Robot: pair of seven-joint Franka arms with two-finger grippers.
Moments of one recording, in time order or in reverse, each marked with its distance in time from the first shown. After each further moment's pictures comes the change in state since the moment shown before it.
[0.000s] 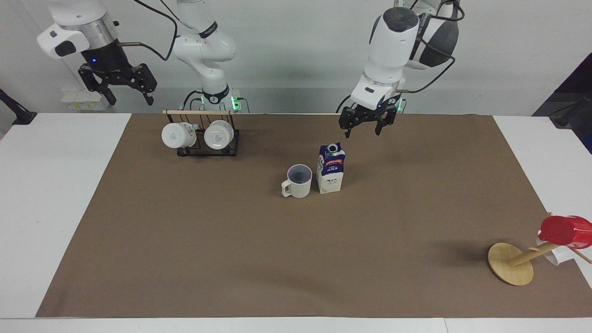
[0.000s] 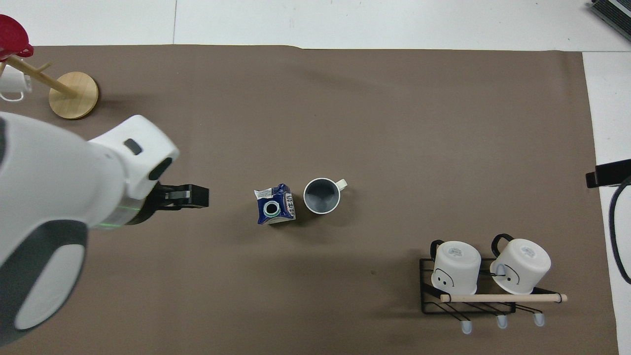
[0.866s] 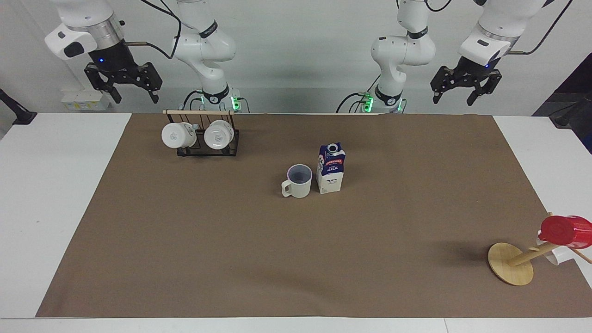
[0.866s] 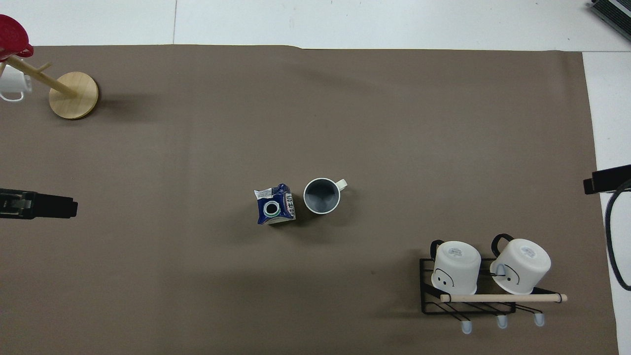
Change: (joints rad) left arm 0.238 -0.066 0.015 0.072 0.022 -0.138 0.325; right arm 0.003 -0.015 0.003 -0.022 -0.010 -0.011 0.009
